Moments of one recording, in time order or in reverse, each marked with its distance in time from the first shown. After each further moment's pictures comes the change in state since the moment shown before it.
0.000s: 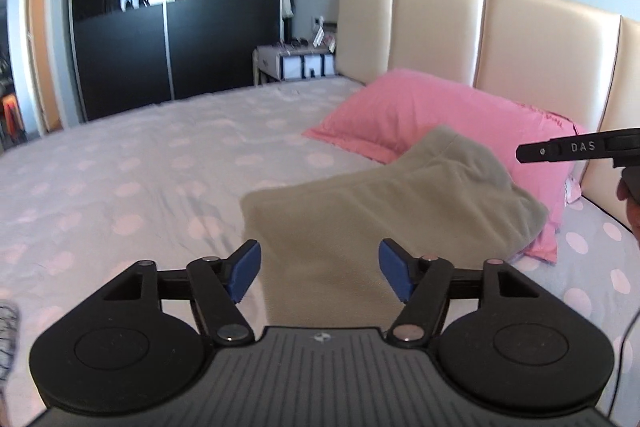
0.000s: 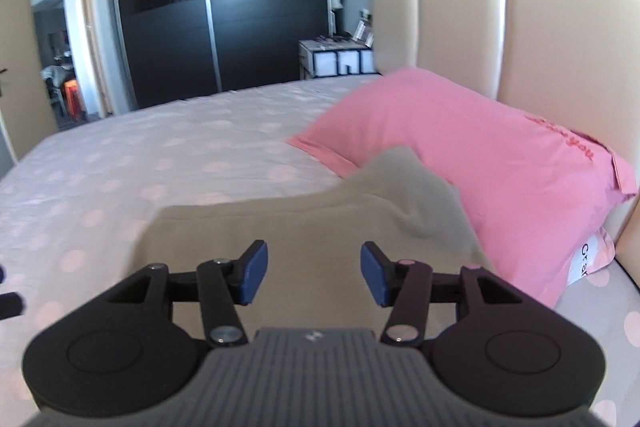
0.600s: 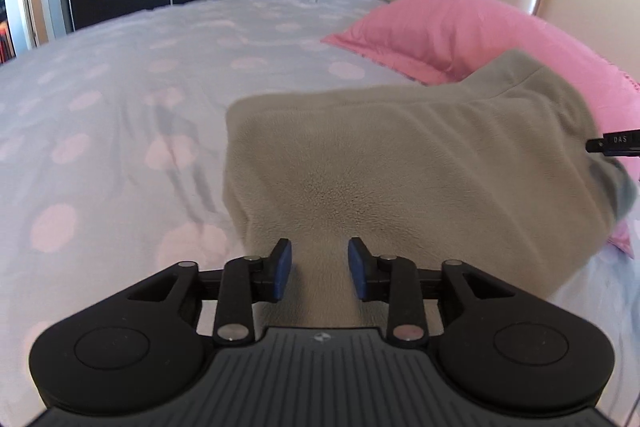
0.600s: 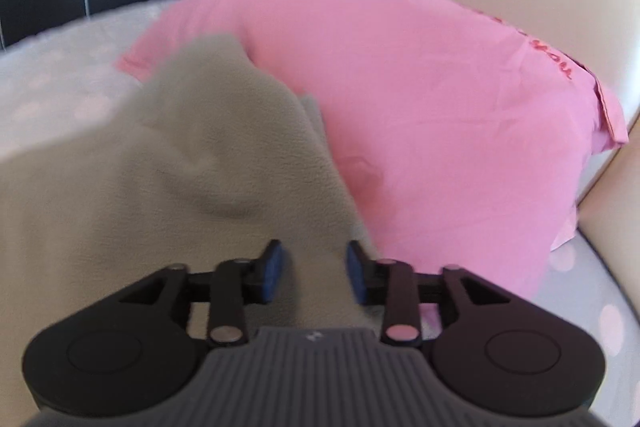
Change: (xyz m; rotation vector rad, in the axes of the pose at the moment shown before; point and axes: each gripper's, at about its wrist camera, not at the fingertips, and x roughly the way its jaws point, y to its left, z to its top) left arm 0.194 0.038 -0.039 -0.084 0.232 -0.024; right arm 0.237 -0.140 -0.021 0.074 0.186 -0.319
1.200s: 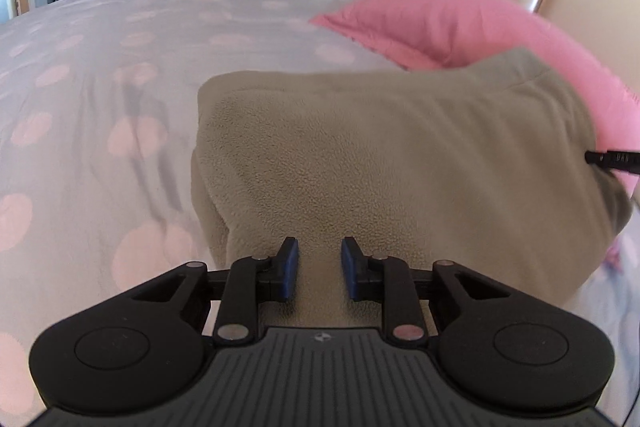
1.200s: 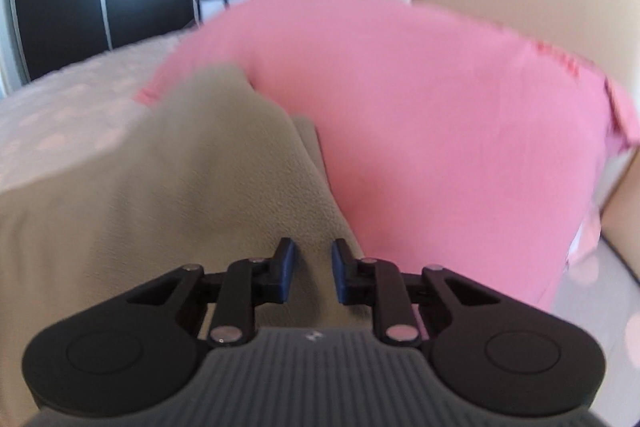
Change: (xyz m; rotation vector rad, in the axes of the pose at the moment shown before) left arm 0.080 0.013 0.010 -0.070 0.100 -0.086; right arm 0.021 -0.038 -0.005 0.032 -0.022 0.053
